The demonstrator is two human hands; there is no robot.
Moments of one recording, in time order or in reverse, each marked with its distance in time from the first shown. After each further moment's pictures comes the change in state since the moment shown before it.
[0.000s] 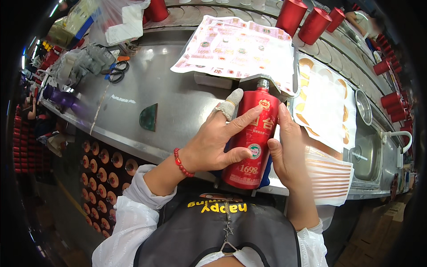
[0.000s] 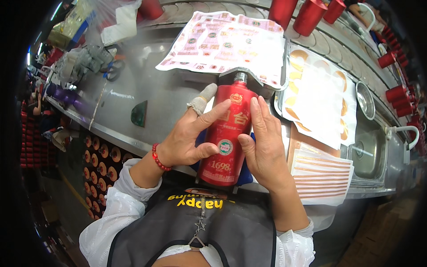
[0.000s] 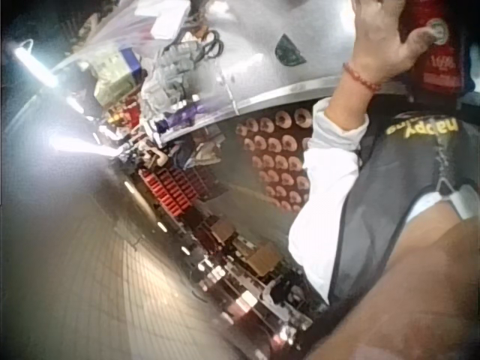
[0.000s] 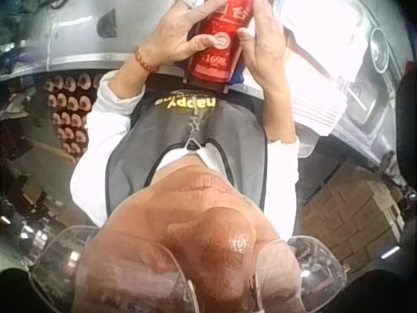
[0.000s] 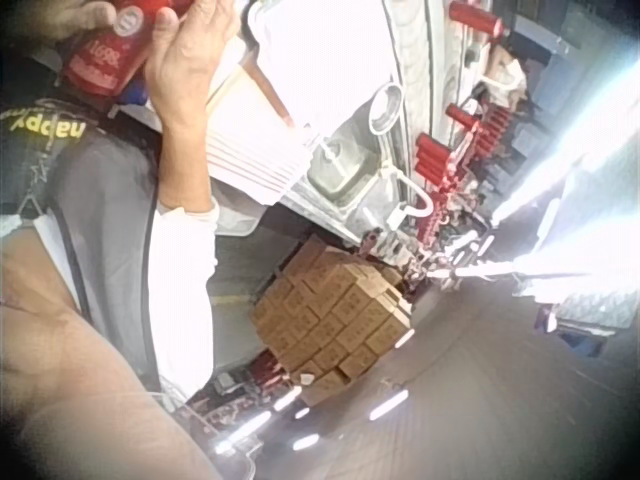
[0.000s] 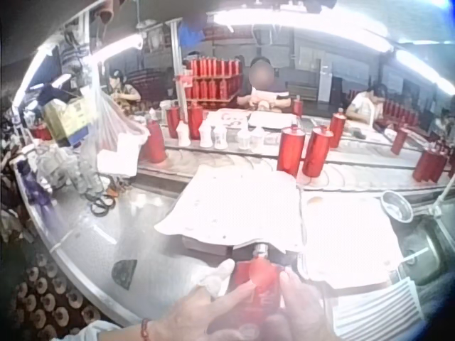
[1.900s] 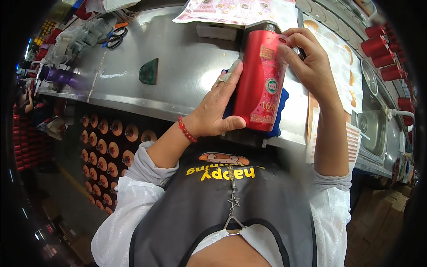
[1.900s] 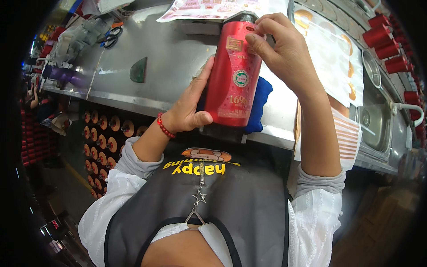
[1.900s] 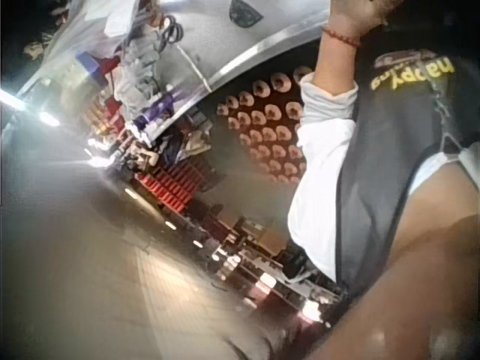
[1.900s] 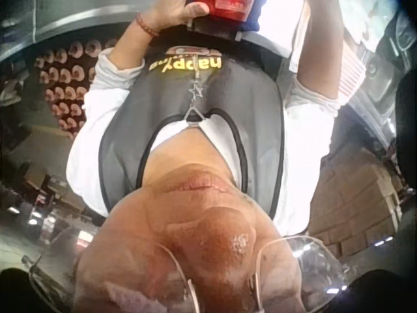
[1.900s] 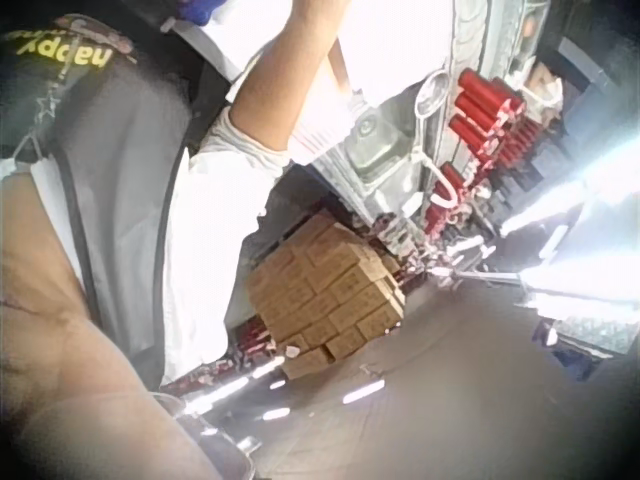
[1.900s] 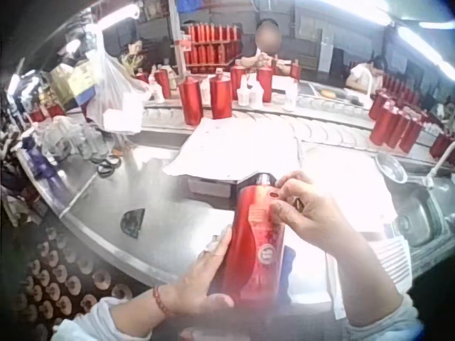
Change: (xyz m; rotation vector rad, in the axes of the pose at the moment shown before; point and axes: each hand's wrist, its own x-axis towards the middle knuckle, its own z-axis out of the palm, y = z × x) left_hand -0.068 -0.001 0.033 -0.234 -0.034 -0.121; right_hand 0.053 0.022 -0.014 0.134 0.011 -0.168
